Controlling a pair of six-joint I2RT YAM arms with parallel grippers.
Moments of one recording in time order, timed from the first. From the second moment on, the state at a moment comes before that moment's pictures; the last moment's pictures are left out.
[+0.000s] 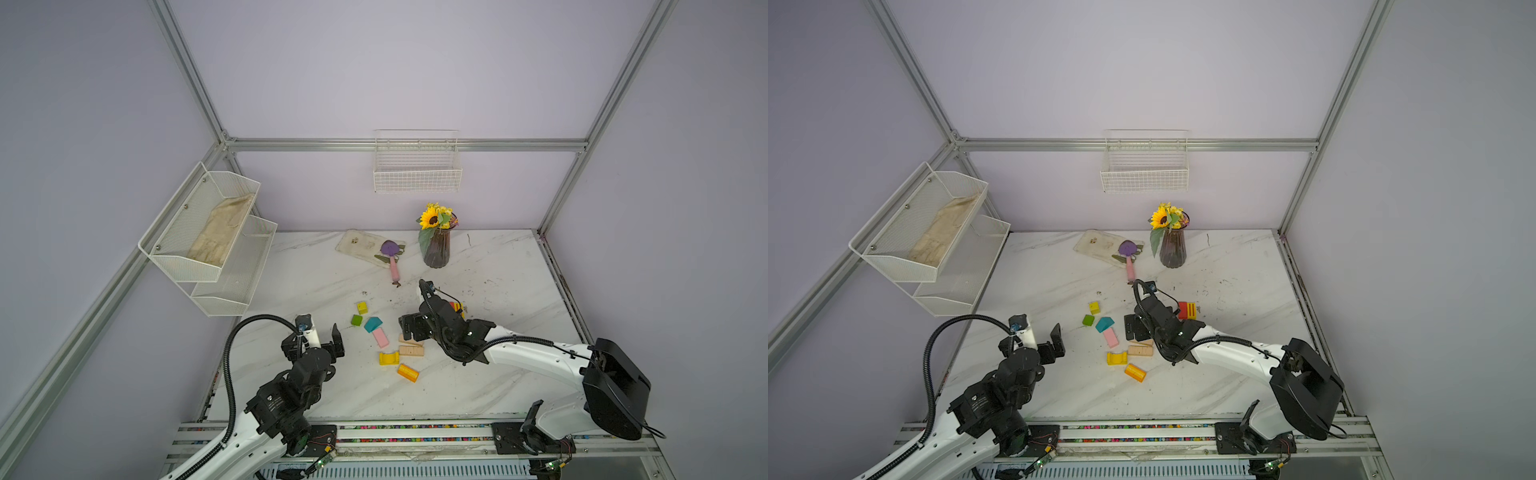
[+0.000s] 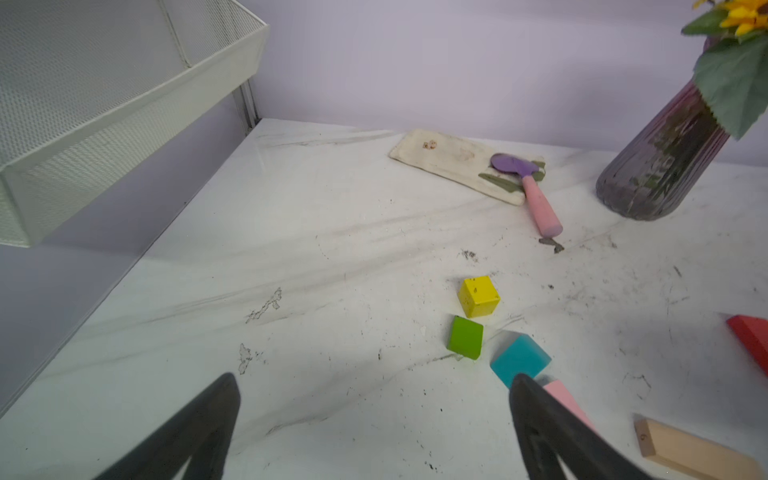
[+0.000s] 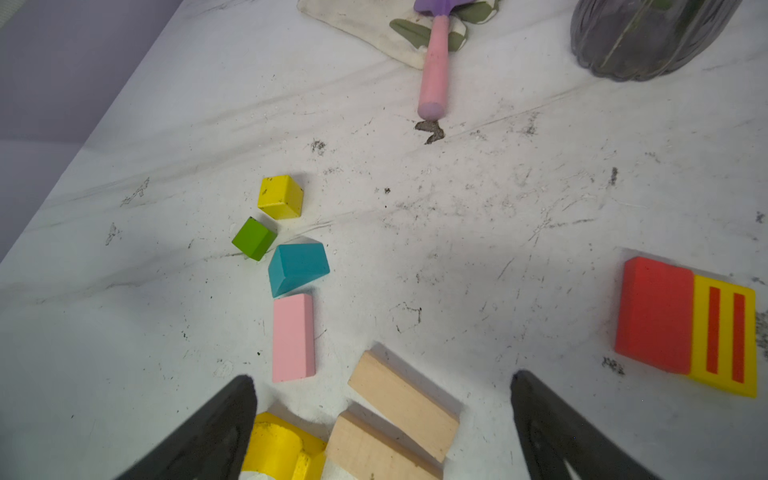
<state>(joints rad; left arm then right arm) -0.77 0.49 0.37 -0.40 -0.83 -0.41 0.95 1.45 0.87 -0.12 0.26 0.57</state>
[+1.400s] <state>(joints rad) -0.77 0.56 0.37 -0.34 -0.74 -0.36 1.07 1.82 1.04 -0.32 0.58 0.84</state>
